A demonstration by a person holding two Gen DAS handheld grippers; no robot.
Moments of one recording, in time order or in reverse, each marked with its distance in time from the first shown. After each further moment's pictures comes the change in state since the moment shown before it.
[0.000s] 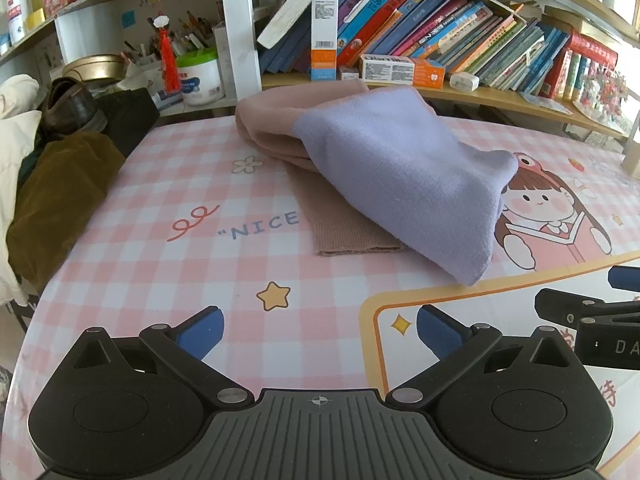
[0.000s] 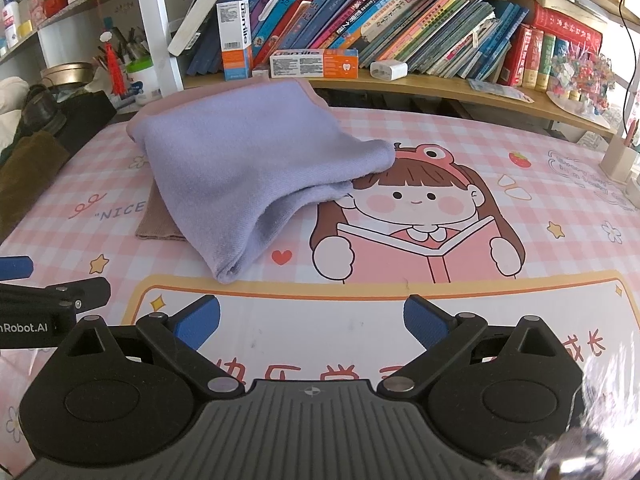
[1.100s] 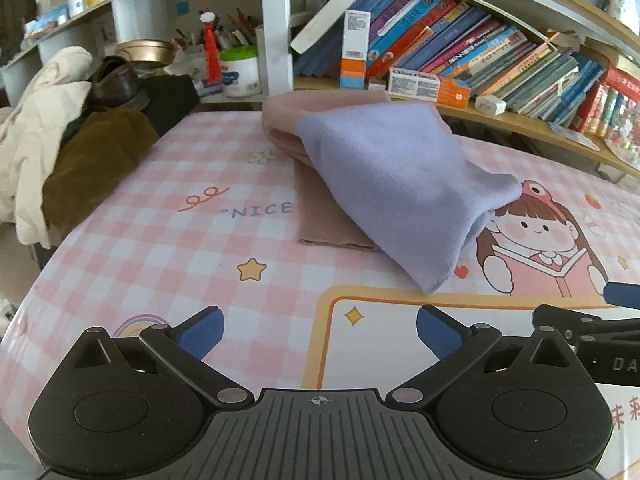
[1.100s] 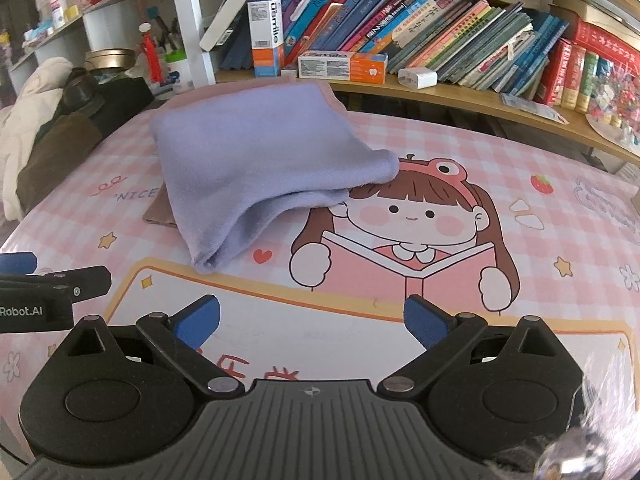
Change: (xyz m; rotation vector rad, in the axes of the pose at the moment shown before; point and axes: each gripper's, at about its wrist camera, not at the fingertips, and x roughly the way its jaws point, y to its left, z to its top) left arm -0.024 -0.052 -0.006 -0.178 -0.019 0.146; right arm -0.004 -0.058 0.011 -0.133 0.009 0.160
